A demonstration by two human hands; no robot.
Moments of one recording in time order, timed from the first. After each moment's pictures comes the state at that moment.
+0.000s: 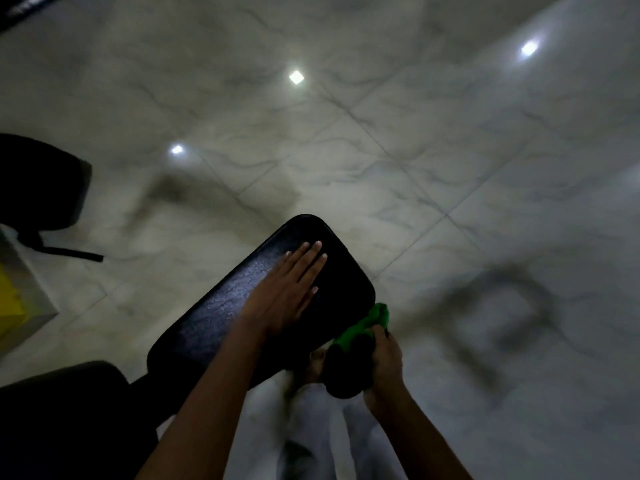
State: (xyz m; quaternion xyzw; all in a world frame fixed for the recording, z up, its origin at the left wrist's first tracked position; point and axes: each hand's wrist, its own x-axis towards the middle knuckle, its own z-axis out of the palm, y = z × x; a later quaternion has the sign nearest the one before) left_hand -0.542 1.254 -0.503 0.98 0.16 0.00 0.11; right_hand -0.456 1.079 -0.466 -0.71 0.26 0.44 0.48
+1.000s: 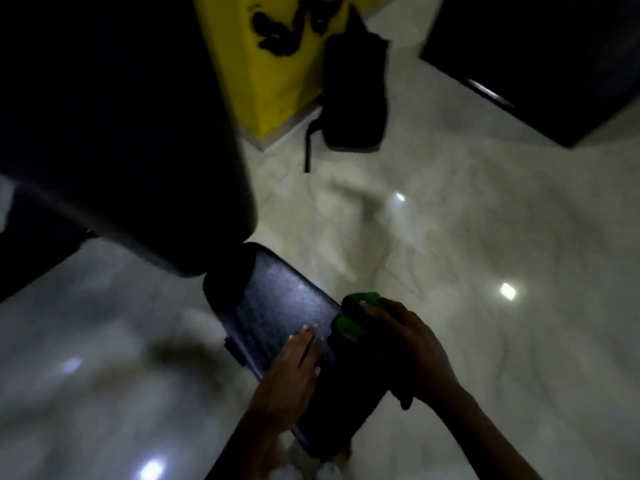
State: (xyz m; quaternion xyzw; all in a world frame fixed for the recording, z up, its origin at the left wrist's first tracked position) left_hand -0.488 1.152 -0.513 0.57 0.79 0.20 0.11; right_hand -0.368 1.335 -0.397 -0.24 -0.94 0.24 0.00
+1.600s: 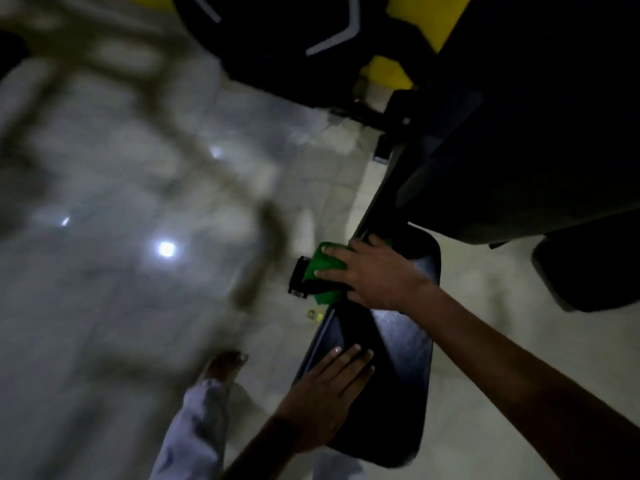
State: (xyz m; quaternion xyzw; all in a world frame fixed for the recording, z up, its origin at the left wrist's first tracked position) left_hand -0.380 1.171 -0.513 0.24 0.96 0.14 0.05; right_hand -0.589 1.228 -0.416 0.58 -0.79 -0.16 -0.15
